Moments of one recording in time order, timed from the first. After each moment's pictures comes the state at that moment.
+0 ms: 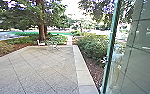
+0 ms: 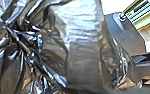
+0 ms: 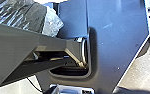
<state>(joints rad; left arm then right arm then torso) 1.52 3.05 -2.75 0.11 -0.05 0.22 -1.63 3.06 -2.69 -0.11 0.00 0.13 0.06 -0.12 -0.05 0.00</state>
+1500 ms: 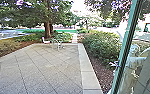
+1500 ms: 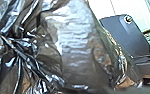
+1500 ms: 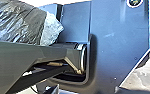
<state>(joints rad) 1.51 3.04 -2.75 0.11 -0.05 0.22 -1.62 3.06 -2.69 -0.11 0.01 0.12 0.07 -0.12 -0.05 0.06</state>
